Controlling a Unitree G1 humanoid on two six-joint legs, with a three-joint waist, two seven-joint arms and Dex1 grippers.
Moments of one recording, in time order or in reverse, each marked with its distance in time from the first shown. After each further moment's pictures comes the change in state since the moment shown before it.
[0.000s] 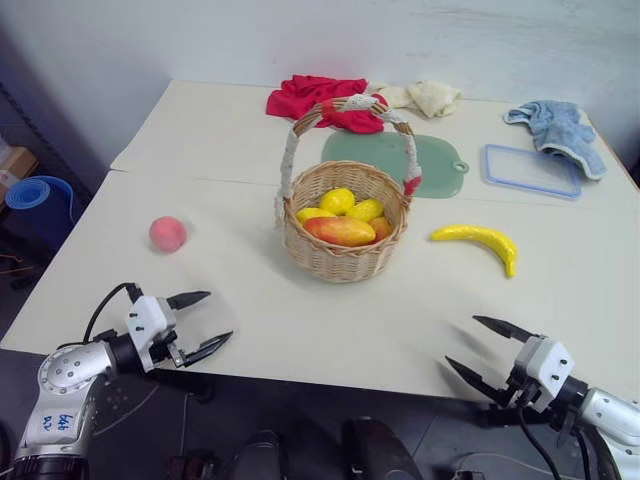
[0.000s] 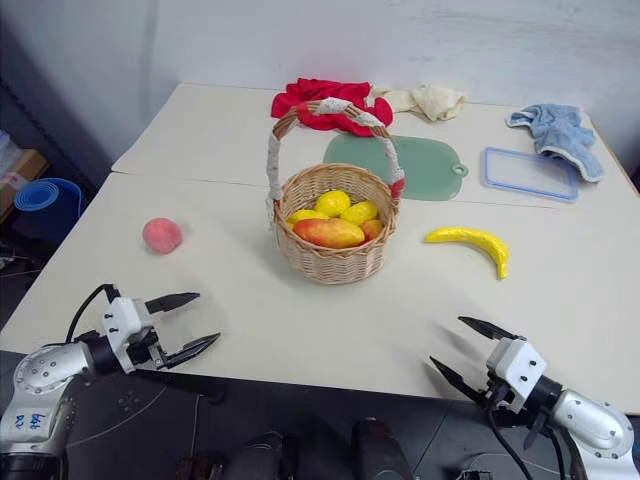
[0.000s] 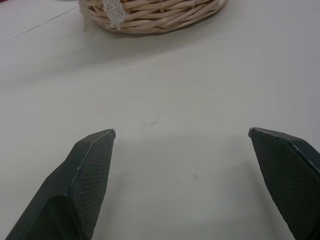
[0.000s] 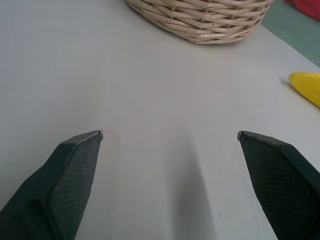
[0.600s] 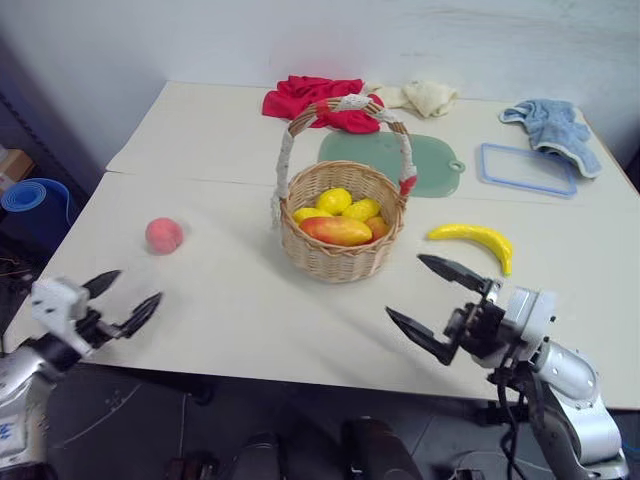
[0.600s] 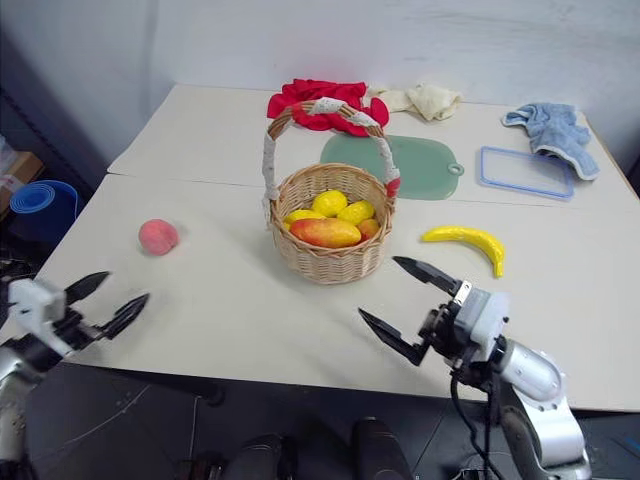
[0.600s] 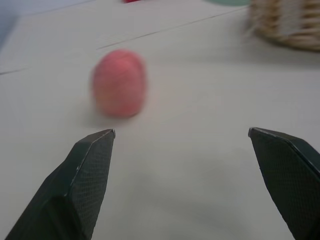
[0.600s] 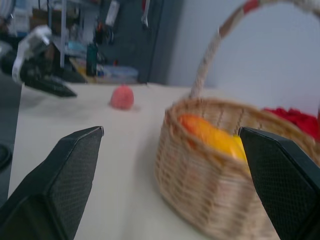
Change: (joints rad) left arm 0.065 -0.037 0.348 0.124 -0.122 0.115 0.246; right arm -0.252 0.140 0.202 -0.412 0.244 0.223 -0.105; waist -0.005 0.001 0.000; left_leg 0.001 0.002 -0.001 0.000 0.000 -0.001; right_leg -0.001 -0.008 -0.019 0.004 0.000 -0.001
